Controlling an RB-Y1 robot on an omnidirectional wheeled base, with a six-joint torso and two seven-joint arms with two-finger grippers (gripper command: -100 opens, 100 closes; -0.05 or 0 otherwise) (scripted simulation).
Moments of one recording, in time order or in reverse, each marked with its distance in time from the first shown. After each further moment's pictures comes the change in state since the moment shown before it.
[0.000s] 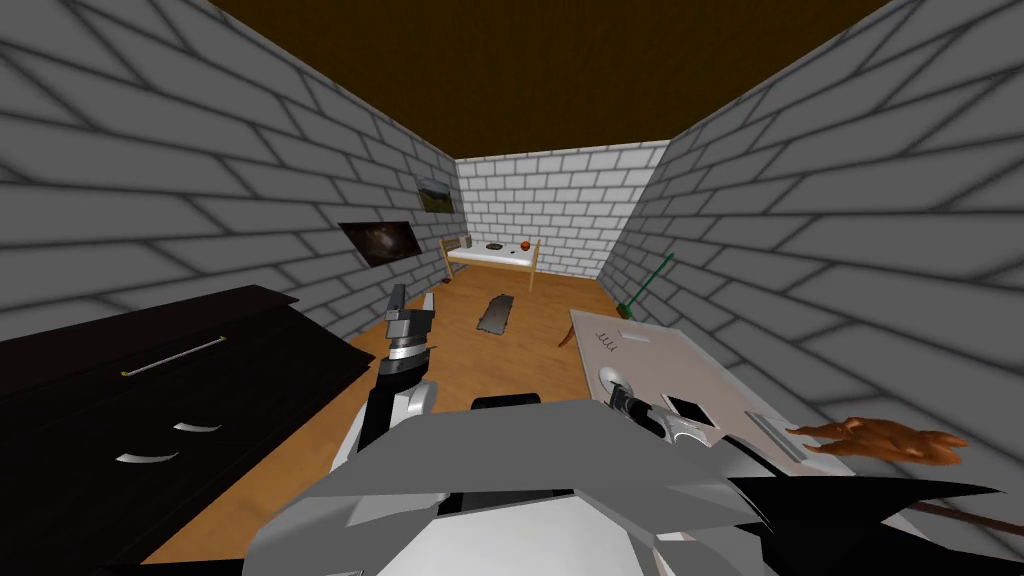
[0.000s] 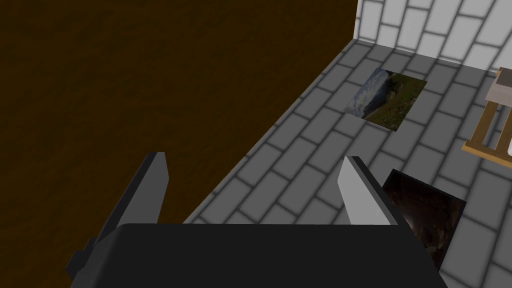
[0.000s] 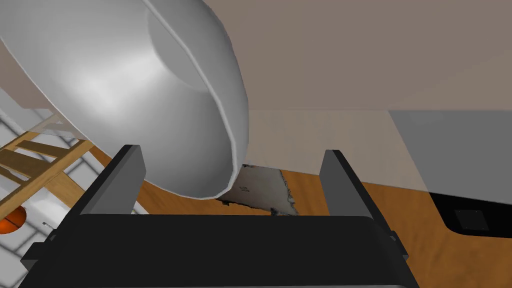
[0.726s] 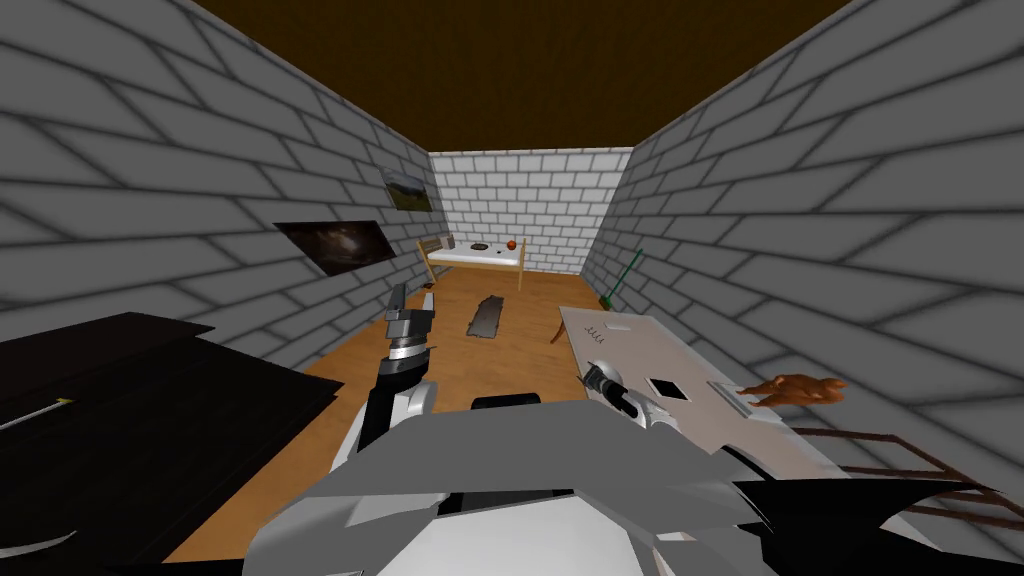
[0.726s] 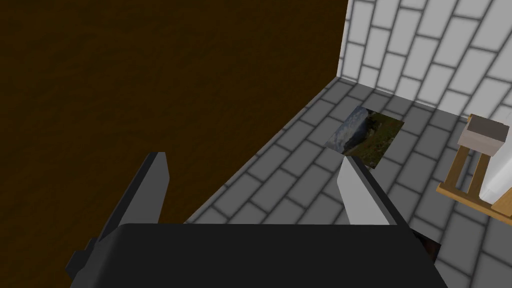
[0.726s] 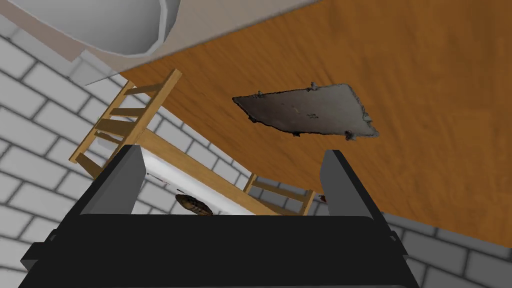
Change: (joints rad) left arm 0.000 0.000 0.000 0.000 0.000 0.000 0.000; right arm 0.035 0.054 -0.024 -0.283 -0.106 -0.006 -0.119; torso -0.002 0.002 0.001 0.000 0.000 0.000
